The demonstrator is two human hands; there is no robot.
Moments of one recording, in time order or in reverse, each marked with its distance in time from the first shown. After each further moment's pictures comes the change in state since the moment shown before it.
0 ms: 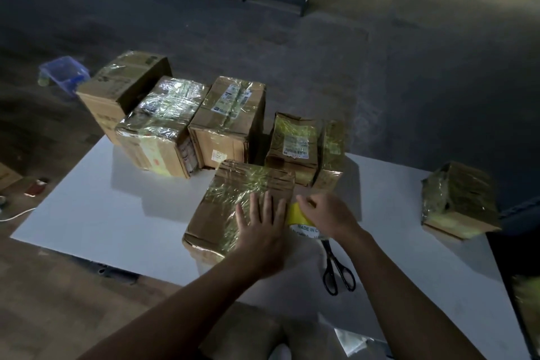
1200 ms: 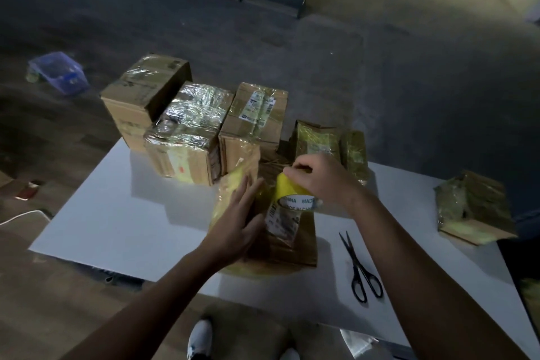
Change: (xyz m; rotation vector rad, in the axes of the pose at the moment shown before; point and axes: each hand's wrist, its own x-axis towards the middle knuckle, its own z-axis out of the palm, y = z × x) left_hand -0.037 -0.145 -0.047 -0.988 0.212 0.132; right_hand 0.045 -0.145 -0.036 0.137 -0.064 -0.189
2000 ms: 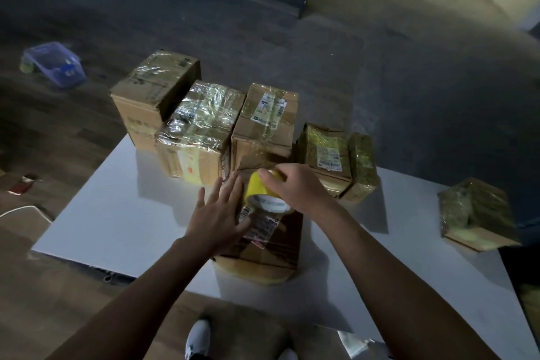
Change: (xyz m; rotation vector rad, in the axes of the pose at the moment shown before) left_hand 0.017 -0.062 -0.039 0.808 -0.055 -0.086; right_hand 0.027 -0.035 0.060 -0.043 0.120 0.002
